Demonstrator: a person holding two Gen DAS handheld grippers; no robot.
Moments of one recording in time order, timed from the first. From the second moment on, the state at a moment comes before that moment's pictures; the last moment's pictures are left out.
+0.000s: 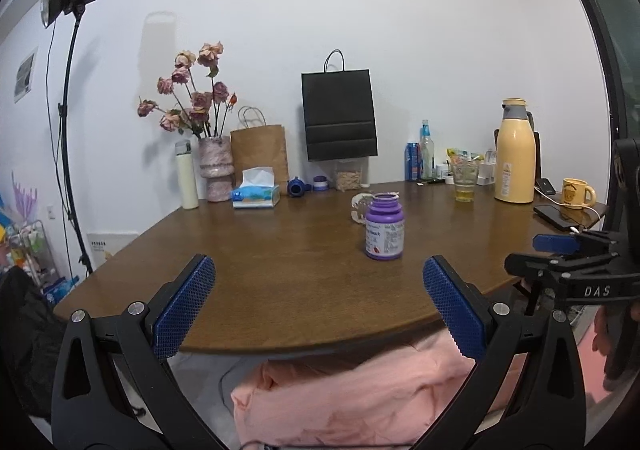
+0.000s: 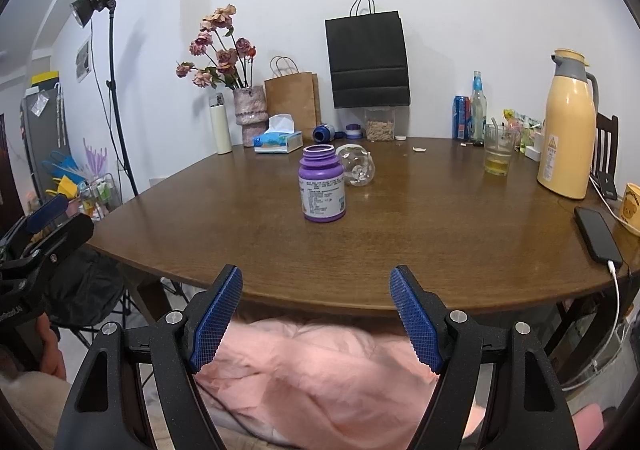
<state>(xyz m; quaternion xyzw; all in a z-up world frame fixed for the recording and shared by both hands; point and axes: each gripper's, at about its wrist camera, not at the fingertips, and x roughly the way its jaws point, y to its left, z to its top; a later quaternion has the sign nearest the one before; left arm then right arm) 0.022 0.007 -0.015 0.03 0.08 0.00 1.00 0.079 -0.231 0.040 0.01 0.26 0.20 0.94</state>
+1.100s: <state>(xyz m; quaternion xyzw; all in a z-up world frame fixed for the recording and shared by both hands) 0.448 0.029 -0.026 -0.04 0.42 -0.15 0.89 0.524 -0.181 -0.001 0.04 0.54 0.30 0.79</state>
